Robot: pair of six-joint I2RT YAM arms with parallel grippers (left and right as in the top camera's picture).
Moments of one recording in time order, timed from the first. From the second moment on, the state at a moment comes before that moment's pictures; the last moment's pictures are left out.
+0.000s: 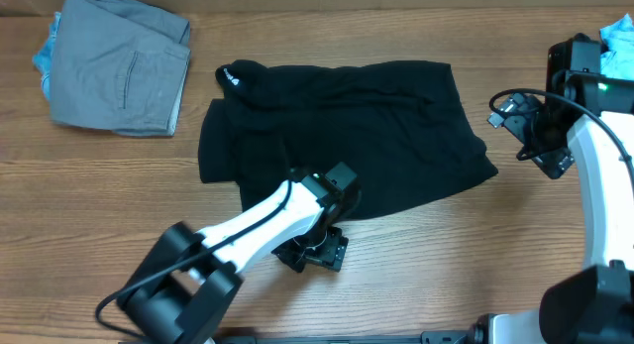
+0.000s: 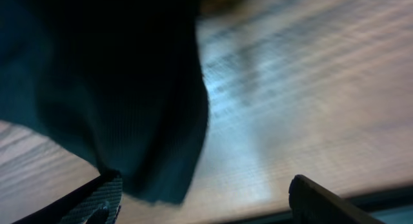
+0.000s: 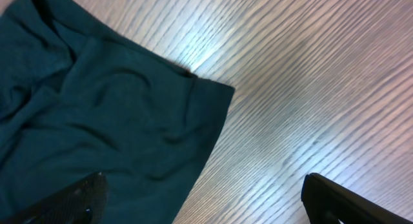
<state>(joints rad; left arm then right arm) -0.77 1.78 1.11 -1.06 0.16 -0.48 -0.16 1.63 1.51 -1.22 0.05 0.65</state>
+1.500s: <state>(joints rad) -0.74 1.88 1.11 -1.06 0.08 -0.50 -0.22 1.99 1.36 -0.98 -0.03 0.66</state>
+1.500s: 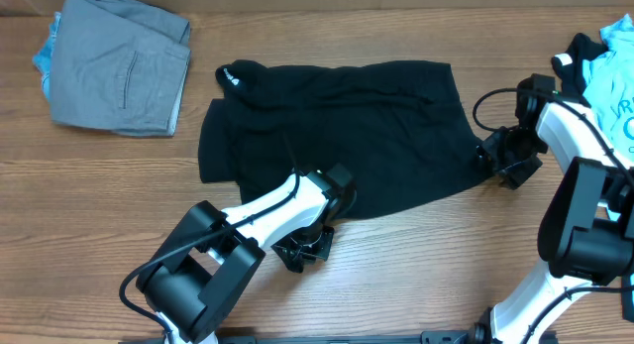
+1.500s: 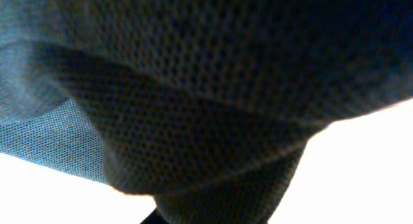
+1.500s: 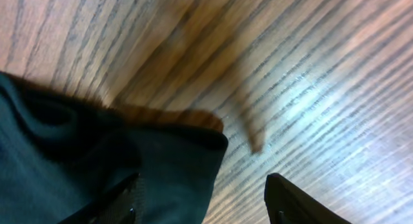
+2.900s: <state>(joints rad) -0.81 1.53 1.11 -1.27 0.08 -0.55 -0.22 1.83 1.35 -1.20 -0.02 0.82</state>
